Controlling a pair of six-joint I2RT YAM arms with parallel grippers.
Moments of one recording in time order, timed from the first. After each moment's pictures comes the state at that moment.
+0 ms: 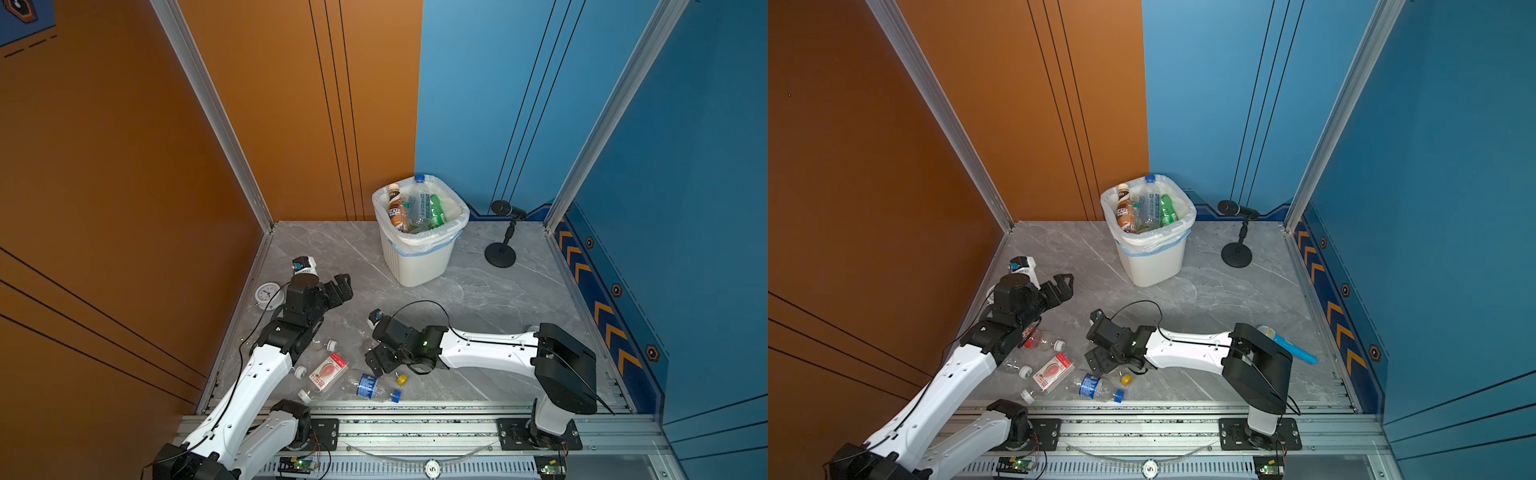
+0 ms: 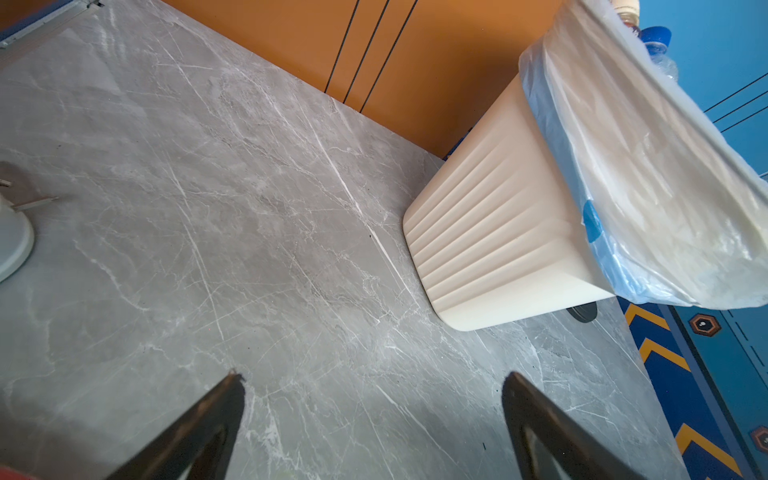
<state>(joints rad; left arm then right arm) -0.25 0.94 0.71 -0.24 -0.07 -0.61 1.17 1.78 1.18 -0.38 0.10 0.49</state>
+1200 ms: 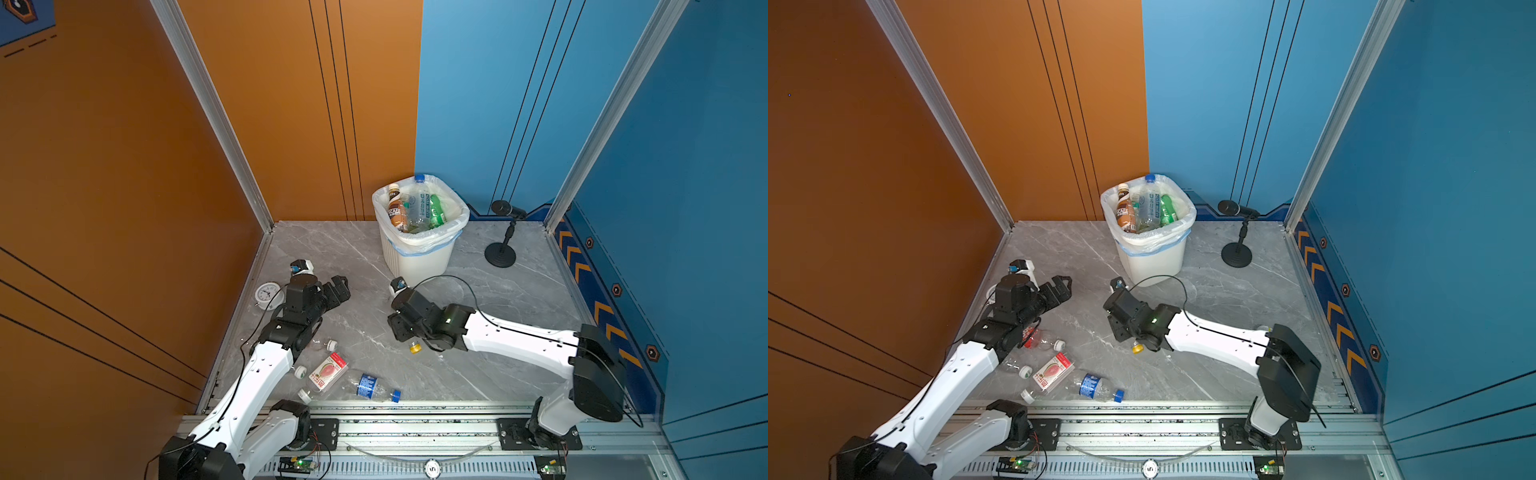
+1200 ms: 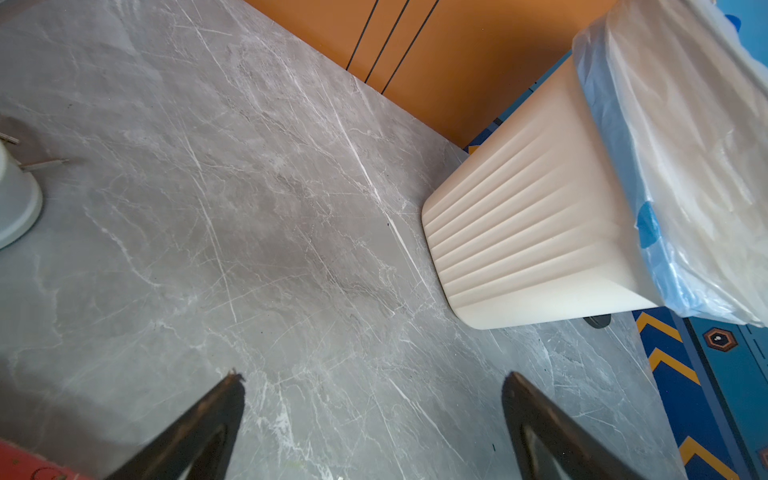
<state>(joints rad) -0.21 0.97 0.69 -0.24 -0.04 -0.65 1.01 1.55 1.21 -0.46 0.29 0.43</state>
